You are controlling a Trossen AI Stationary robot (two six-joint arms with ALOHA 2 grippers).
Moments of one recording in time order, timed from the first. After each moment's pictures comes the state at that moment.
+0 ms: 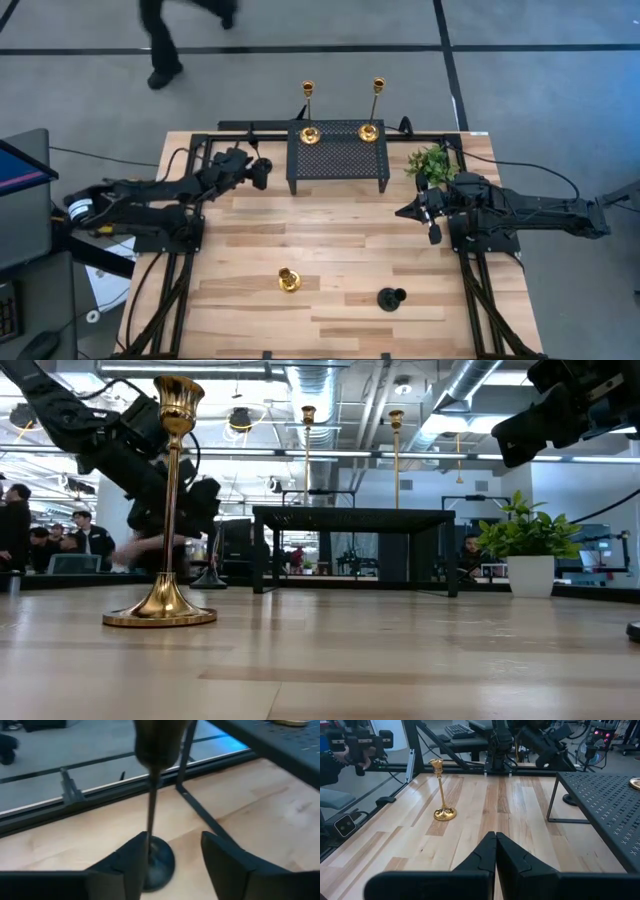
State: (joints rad) left arm 0.54 0.95 0.29 0.32 -0.38 -0.30; right arm -0.15 0.43 0.31 -0.11 -0.26 -0.06
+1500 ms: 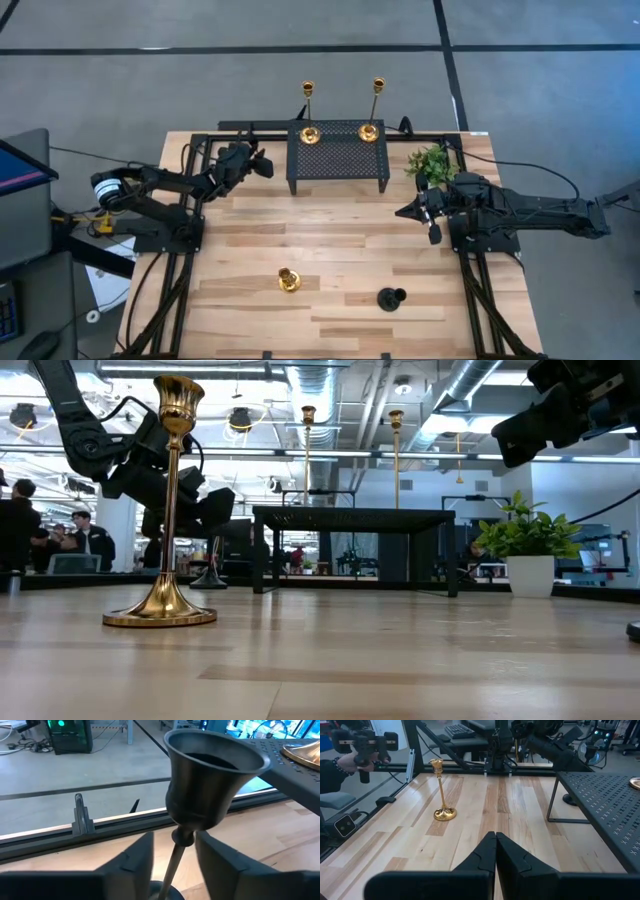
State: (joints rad) left arm 0.59 1.22 0.29 0.74 -0.47 -0.29; right arm -0.15 0.43 0.31 -0.11 -0.26 -0.06
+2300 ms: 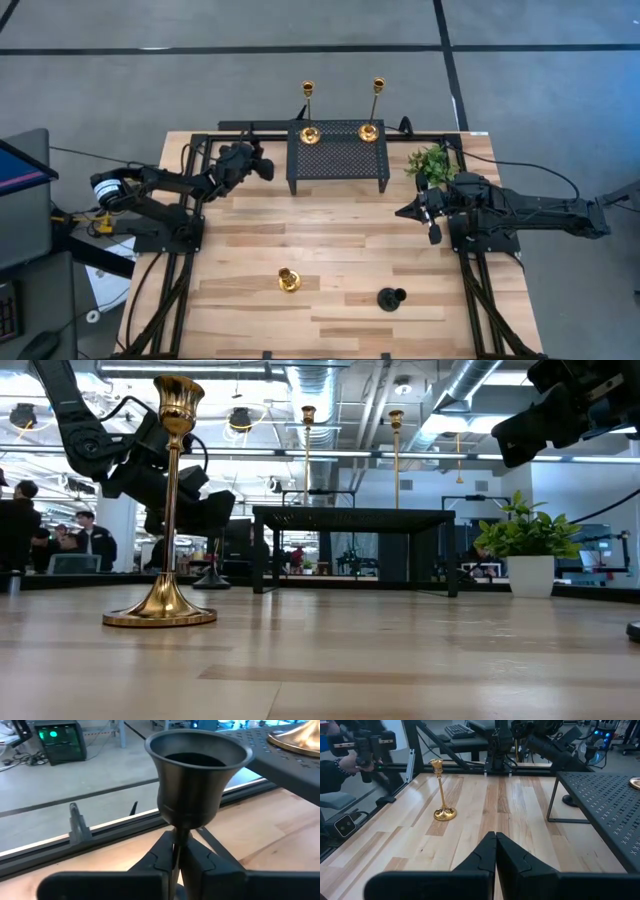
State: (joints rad) left arm 0.58 1.22 0.29 0.74 -0.43 -0.19; right arm -0.15 0.43 0.31 -0.11 -0.26 -0.06
